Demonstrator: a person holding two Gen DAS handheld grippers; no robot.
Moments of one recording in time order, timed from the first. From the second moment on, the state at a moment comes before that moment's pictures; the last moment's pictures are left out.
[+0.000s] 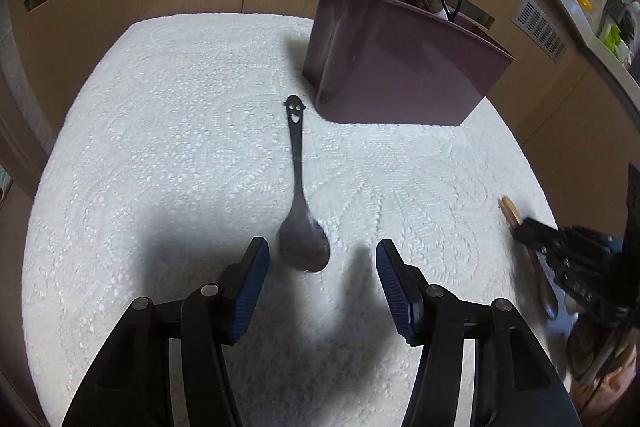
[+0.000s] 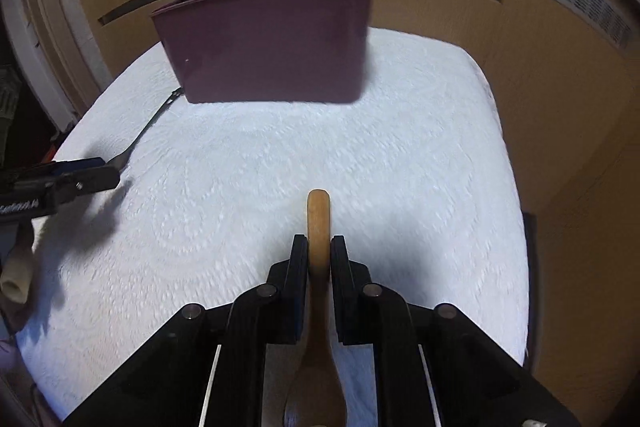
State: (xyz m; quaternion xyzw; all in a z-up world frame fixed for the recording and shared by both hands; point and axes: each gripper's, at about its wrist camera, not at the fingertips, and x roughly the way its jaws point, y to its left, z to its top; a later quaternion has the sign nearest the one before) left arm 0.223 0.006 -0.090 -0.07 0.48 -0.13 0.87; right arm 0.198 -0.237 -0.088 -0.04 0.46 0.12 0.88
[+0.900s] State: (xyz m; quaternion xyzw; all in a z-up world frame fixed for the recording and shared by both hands) left arm 0.327 -0.026 -0.085 -0.01 0.51 -0.27 0.81; right arm 0.180 -0.261 -0.094 -0.01 0.45 0.09 0.89
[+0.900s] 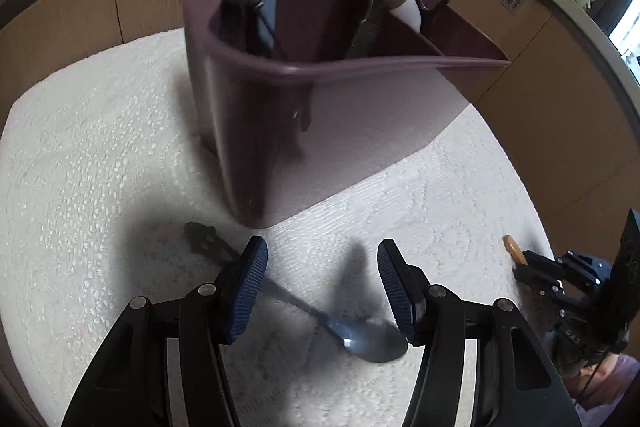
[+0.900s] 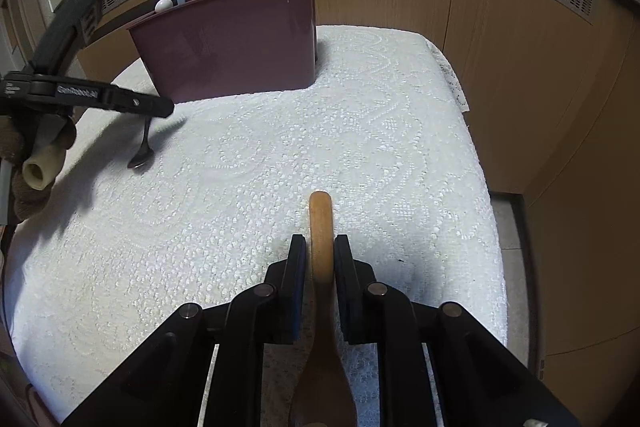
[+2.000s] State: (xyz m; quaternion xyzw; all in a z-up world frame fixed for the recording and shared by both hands) left arm 0.255 -0.014 -0.079 0.09 0.52 -0.20 0.82; right arm 0.165 -0.260 -0.086 -0.04 0.43 0.10 0.89
